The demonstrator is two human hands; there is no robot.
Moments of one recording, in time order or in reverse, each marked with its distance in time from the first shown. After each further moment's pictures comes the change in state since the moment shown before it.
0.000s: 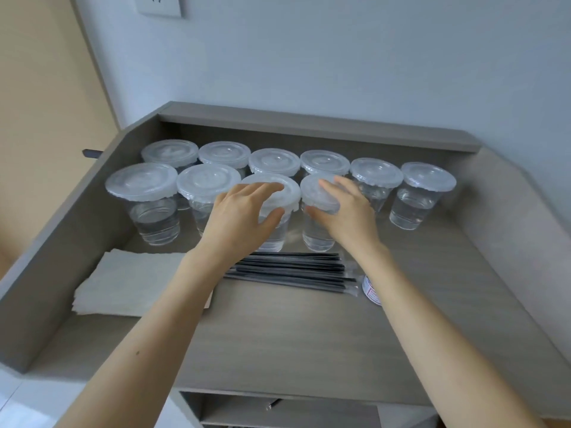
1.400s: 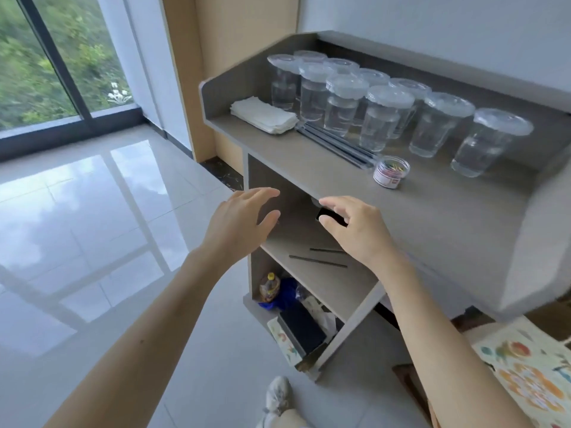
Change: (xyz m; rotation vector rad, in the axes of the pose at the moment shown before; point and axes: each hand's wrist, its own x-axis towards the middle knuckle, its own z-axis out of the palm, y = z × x) left_hand -0.276 0.256 0.043 0.281 0.131 -0.730; right_hand -0.237 0.079 -0.123 0.315 -0.627 -0.532
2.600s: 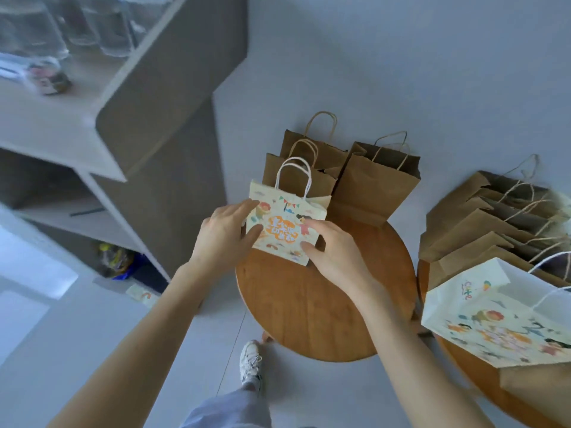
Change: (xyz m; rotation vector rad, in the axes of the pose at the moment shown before) left_hand -0.142 0.391 0.246 -0.133 -0.369 0.292; right_hand -0.378 0.271 -0.217 -0.051 0.141 0.521
